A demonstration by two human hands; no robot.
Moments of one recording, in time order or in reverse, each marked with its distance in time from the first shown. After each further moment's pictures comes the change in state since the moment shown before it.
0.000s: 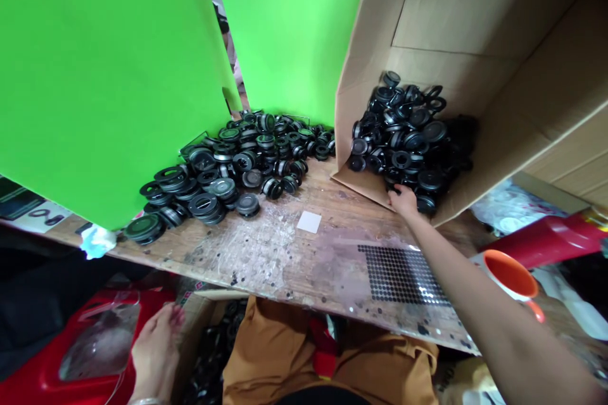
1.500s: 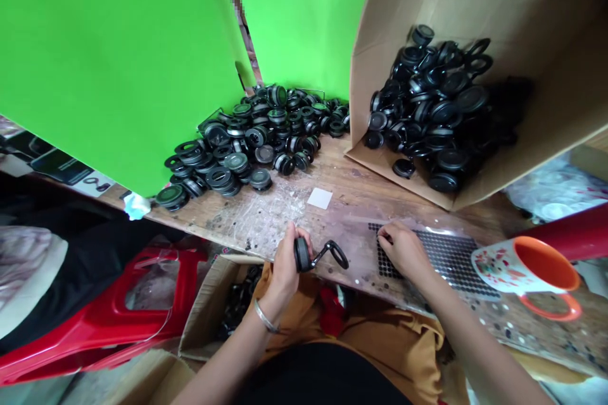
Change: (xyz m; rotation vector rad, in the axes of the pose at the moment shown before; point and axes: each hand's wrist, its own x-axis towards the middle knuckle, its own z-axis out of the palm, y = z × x) left_hand -0.200 0.085 0.139 -0.234 -0.874 -0.156; right_hand -0.176 0.007 -0.033 -0.470 -0.498 -0.467
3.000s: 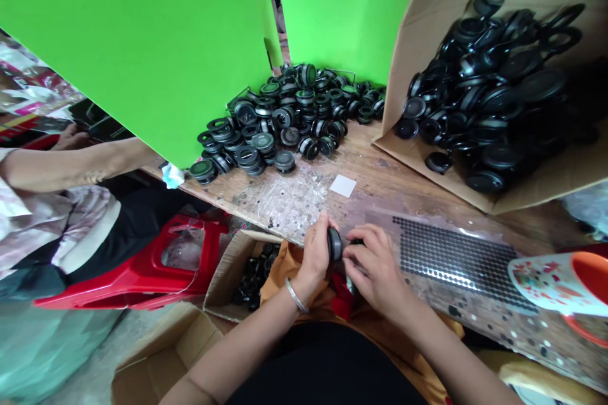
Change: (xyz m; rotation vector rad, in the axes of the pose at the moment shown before) left_hand -0.006 -0.013 0.012 0.247 0.152 0.138; right_hand -0.045 -0.109 0.015 0.298 0.212 -0.592
